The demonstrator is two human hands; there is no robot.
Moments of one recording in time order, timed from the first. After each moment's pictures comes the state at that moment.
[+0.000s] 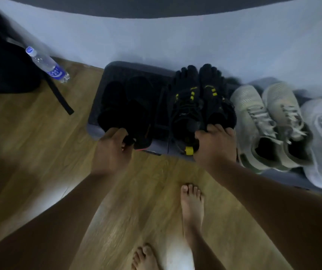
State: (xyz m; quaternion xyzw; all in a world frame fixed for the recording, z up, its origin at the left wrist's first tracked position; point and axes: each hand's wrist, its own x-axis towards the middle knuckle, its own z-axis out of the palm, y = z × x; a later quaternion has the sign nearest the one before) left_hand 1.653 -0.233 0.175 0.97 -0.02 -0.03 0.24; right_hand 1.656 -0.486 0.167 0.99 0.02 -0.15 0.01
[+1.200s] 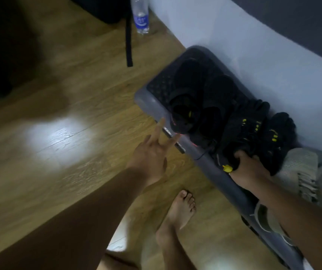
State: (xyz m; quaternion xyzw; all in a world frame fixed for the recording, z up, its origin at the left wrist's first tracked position) left_hand 1.587 -0.228 0.162 0.95 0.09 -0.19 0.24; right_hand 1.714 -0.483 0.138 0.91 0.03 -0.41 0.06
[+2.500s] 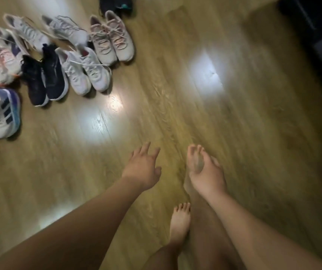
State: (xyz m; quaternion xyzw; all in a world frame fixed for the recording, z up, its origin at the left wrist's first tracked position) left_hand 0.827 -0.177 0.190 0.47 0.80 -0.10 0.36; right_hand 1.001 -0.082 0.185 0.60 0.67 -0.41 0.15
